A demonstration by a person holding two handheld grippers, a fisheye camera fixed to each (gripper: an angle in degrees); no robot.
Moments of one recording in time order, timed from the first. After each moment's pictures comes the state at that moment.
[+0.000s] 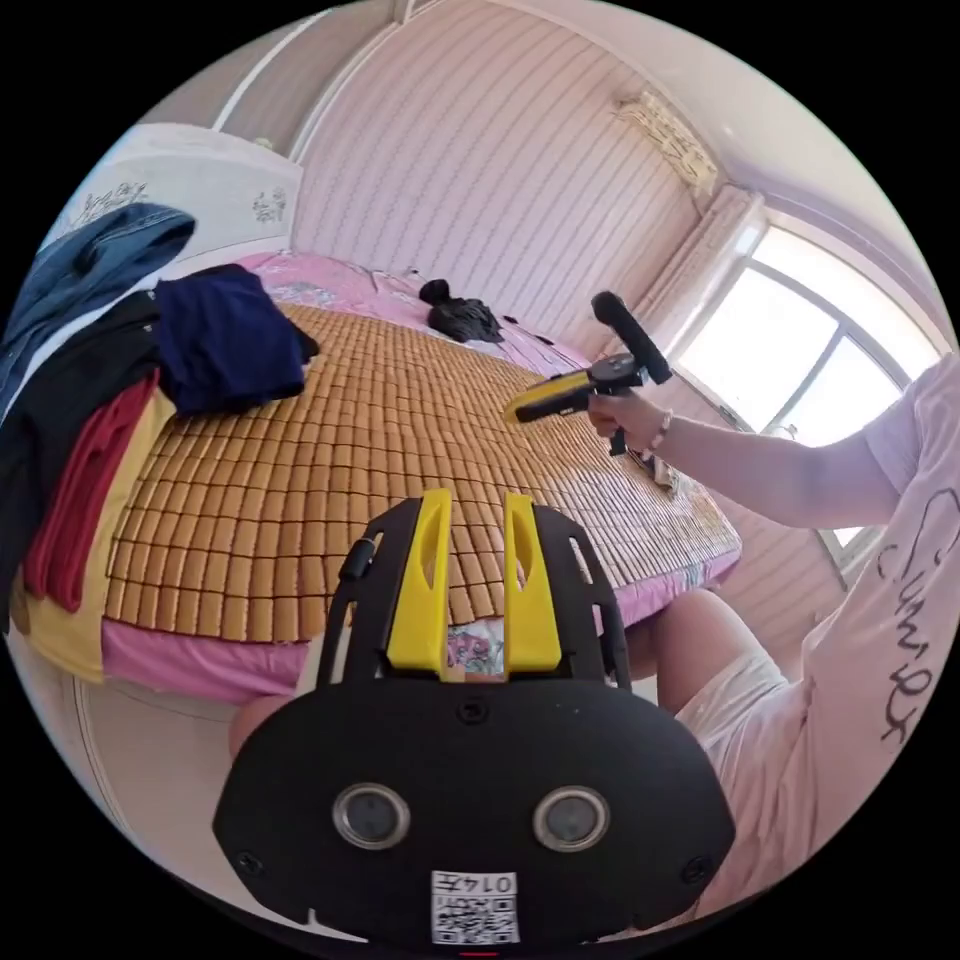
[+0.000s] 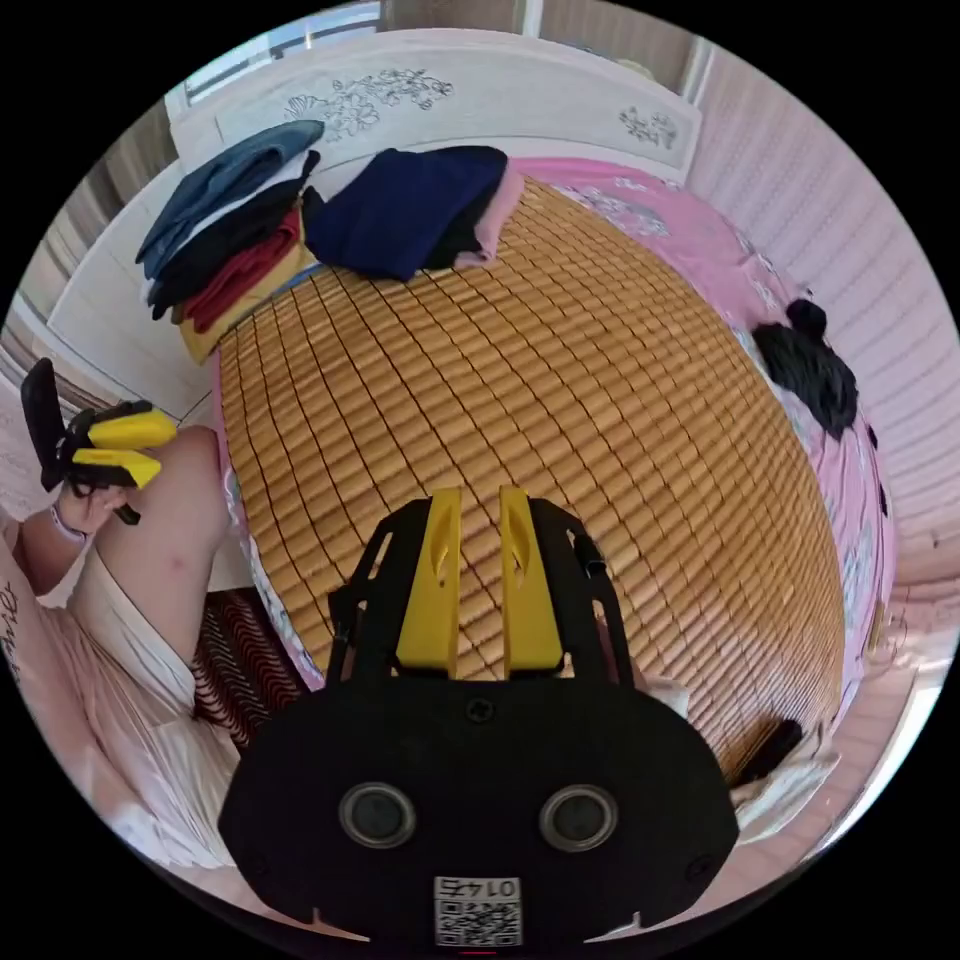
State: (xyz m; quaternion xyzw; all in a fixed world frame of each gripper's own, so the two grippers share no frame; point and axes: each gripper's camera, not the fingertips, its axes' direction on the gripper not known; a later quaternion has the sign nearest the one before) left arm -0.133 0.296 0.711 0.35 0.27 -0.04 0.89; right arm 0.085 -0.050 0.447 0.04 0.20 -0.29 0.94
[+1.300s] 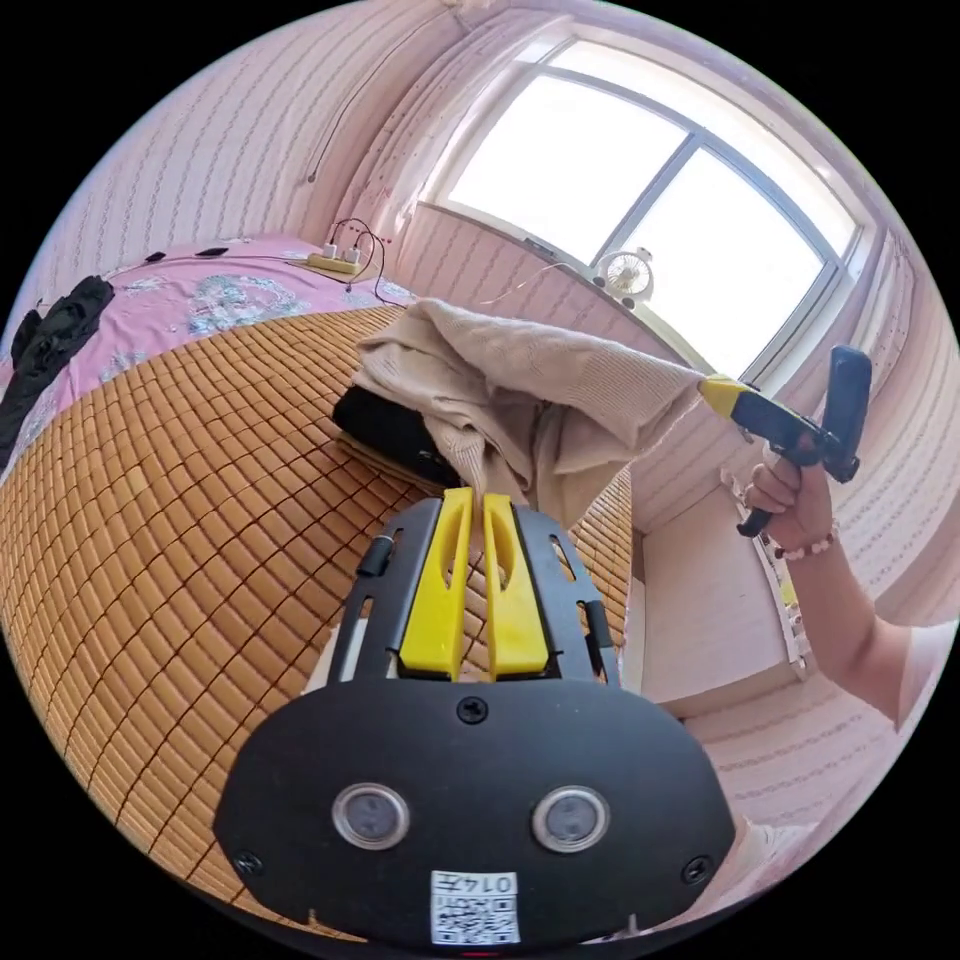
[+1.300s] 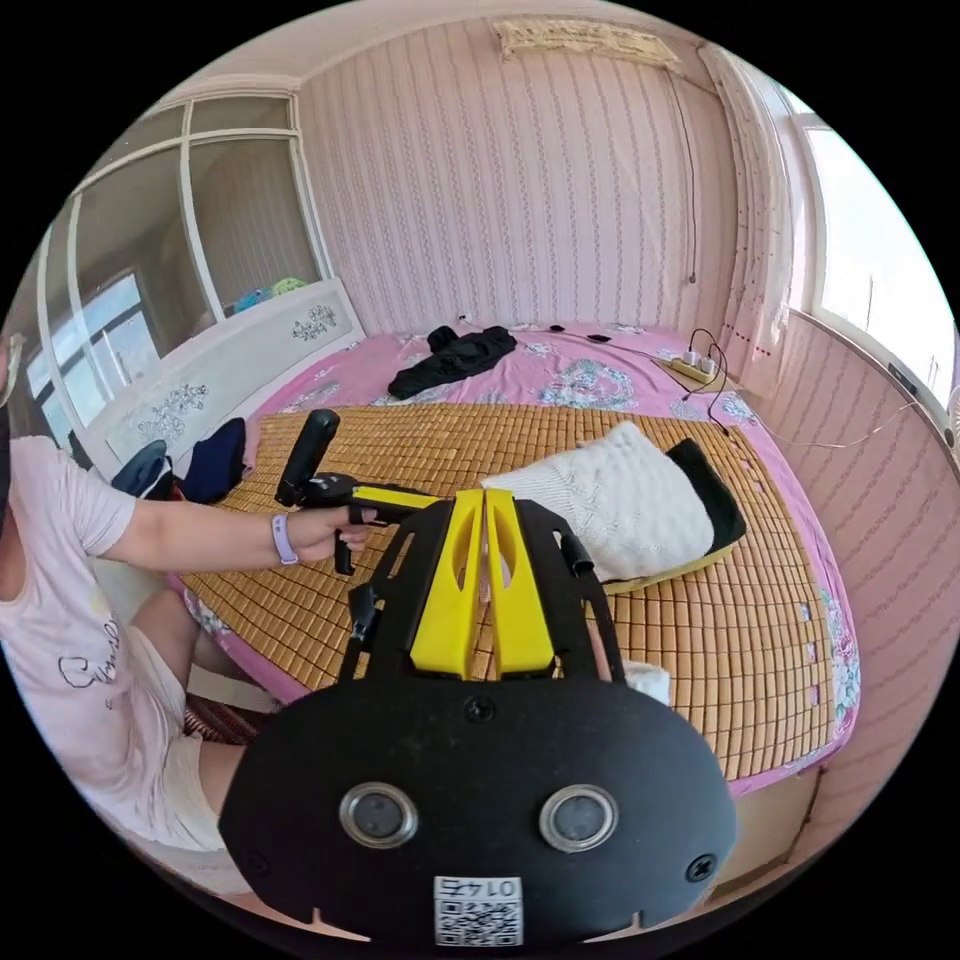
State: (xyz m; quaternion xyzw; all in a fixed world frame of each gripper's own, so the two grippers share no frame) left arm 0.353 -0.066 0.636 0.24 0.41 0.30 0.83; right arm 0.424 0.337 0.176 0.40 0.14 -0.02 0.91
